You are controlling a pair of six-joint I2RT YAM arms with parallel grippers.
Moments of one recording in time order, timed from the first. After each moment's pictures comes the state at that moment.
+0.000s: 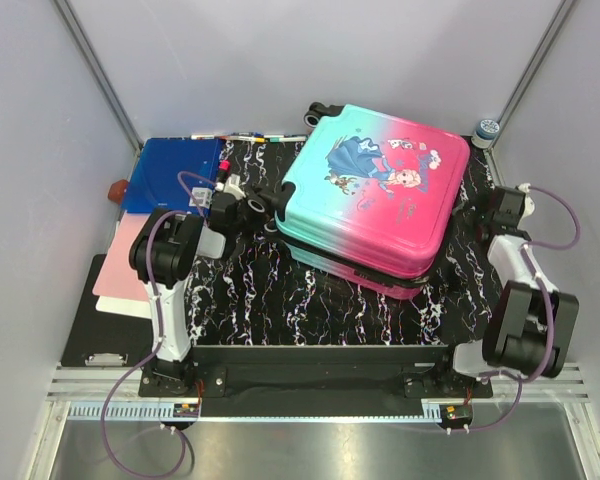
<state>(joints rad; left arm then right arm) -0.25 2.08 0.91 0.87 0.44 -1.01 -0.27 1.38 0.83 -0.17 -0.01 0.72</state>
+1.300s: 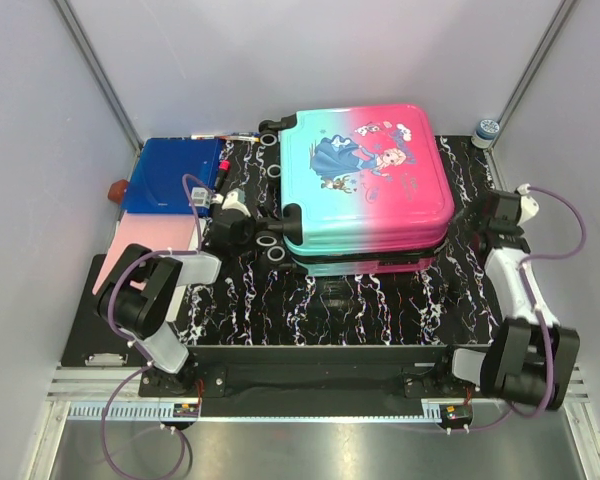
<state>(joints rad) -0.41 1.65 0.65 0.54 0.08 -0.76 -0.18 1.29 0.86 -0.25 0.17 0.63</state>
